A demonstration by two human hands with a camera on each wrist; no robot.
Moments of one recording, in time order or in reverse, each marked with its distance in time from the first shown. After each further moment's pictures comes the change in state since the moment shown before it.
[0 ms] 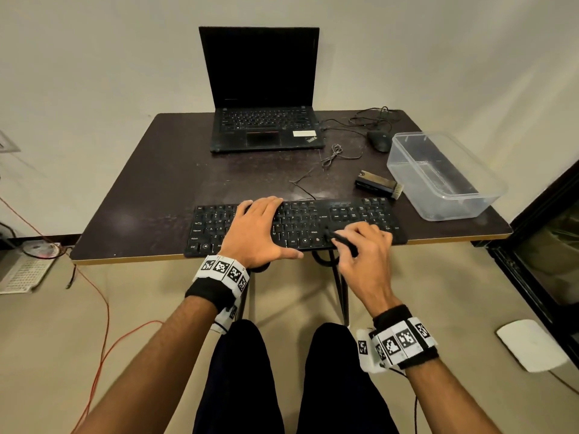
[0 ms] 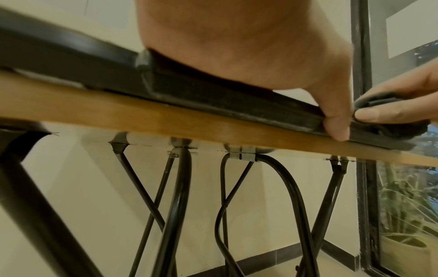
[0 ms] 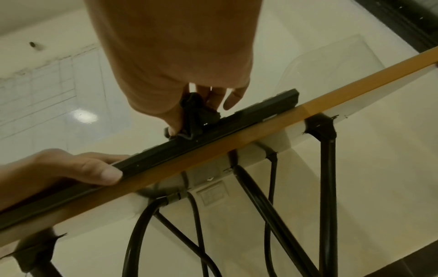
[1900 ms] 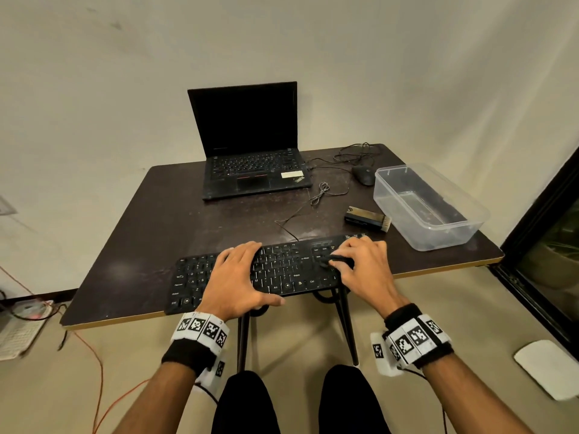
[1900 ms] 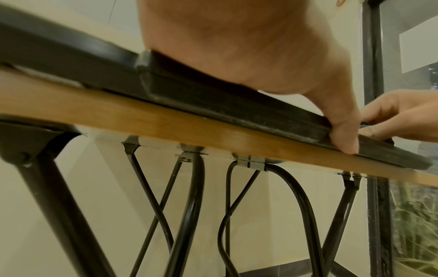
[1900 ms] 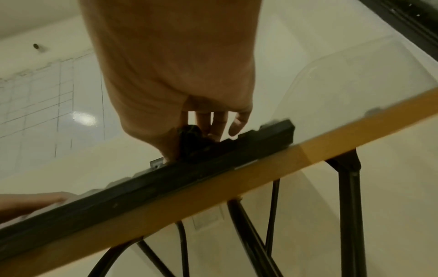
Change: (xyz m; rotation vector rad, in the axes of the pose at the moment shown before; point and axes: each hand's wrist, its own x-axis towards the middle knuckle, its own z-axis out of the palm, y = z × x) left_hand -0.010 -0.020 -0.013 -0.065 0.005 -0.071; right_hand 0.061 0.019 -0.009 -0.111 -0.292 0.058
